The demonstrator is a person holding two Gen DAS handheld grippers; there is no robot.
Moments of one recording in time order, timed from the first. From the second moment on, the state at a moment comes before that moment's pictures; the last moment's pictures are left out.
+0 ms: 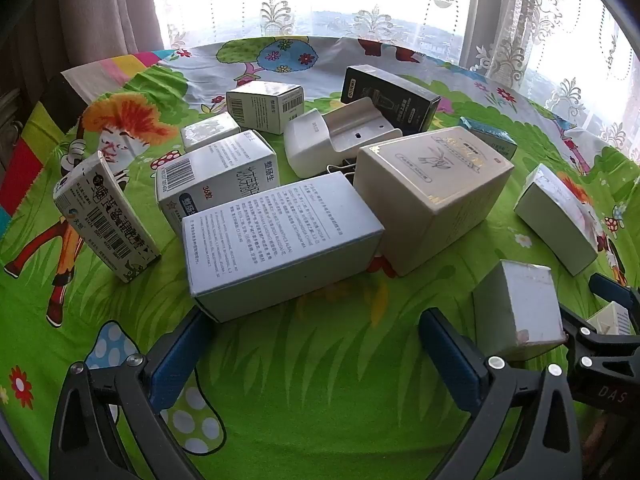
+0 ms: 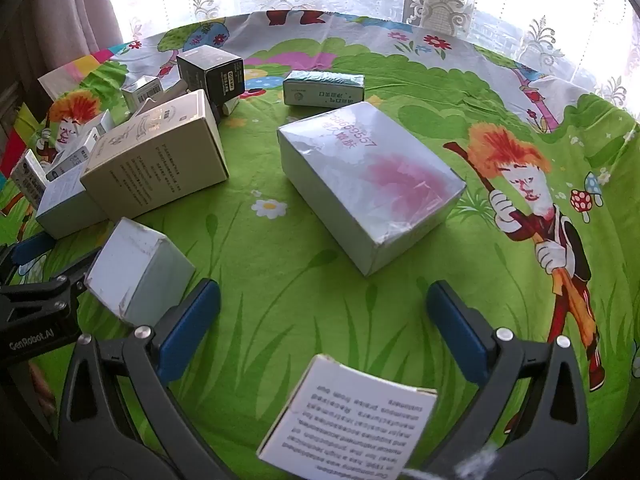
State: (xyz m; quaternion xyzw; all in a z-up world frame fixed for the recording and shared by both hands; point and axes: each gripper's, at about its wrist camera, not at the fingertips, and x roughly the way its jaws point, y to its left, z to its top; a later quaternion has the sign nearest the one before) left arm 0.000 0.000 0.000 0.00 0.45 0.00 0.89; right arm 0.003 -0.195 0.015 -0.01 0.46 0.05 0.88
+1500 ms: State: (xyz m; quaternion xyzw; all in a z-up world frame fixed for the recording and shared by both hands) left arm -0.016 -0.093 0.007 0.05 0.42 -0.11 0.90; right arm -0.054 -0.250 0.022 -0.07 0.43 0.17 0.89
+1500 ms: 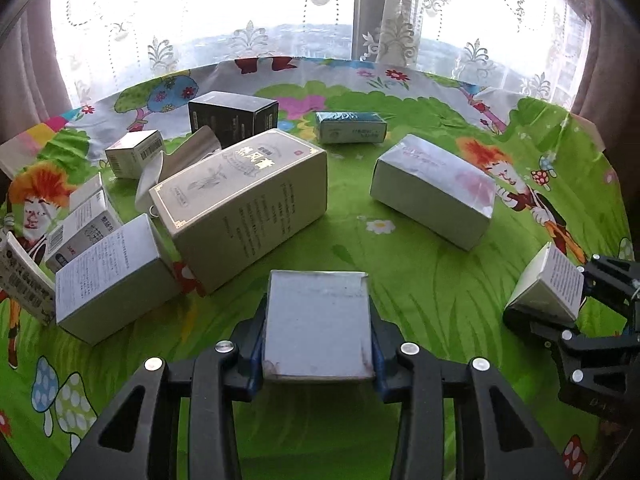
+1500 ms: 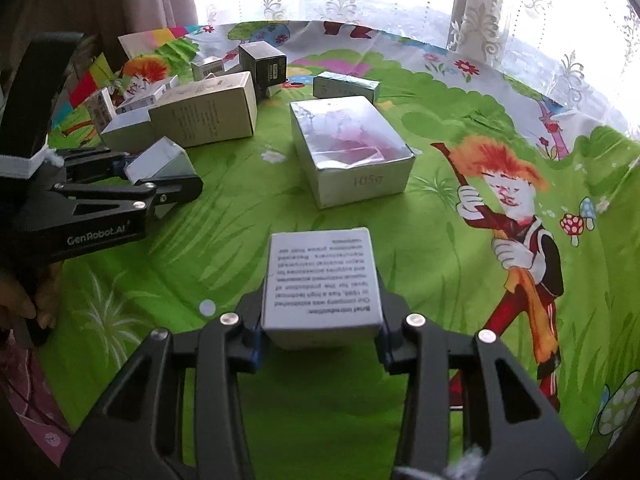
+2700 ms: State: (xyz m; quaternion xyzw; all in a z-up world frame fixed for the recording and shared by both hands) left arm -0.194 -0.041 0.172 -0.01 0.04 -0.04 1.00; right arm -0.236 -0.245 0.178 -0.02 0.00 -0.01 1.00
